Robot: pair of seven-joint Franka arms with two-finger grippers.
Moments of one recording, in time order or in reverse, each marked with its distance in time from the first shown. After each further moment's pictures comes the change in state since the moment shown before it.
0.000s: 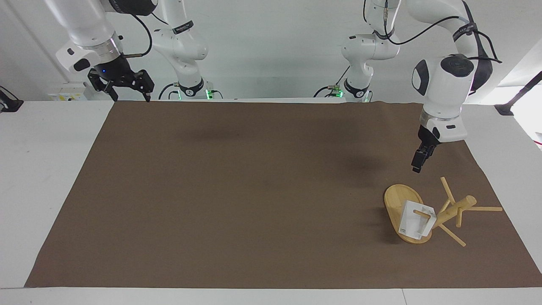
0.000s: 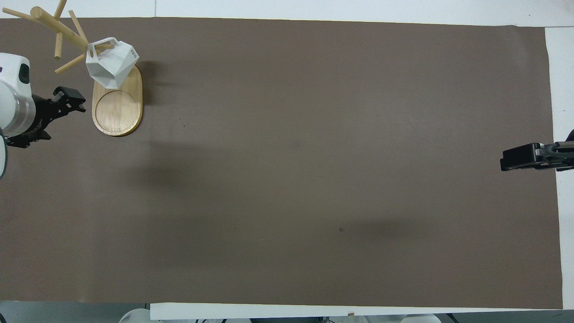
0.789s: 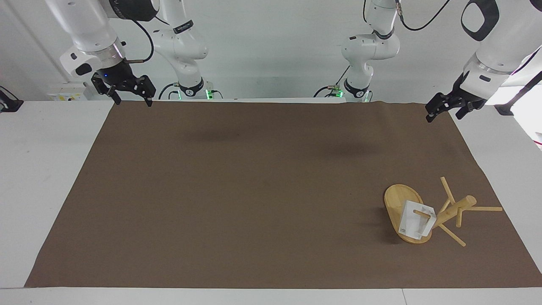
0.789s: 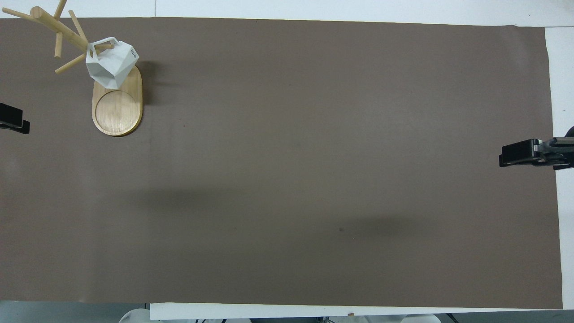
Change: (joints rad) left arm 0.042 0.016 0.013 0.388 -0.095 -0.512 0.712; right arm 0.017 0.000 -0.019 -0.023 0.000 0.039 0.027
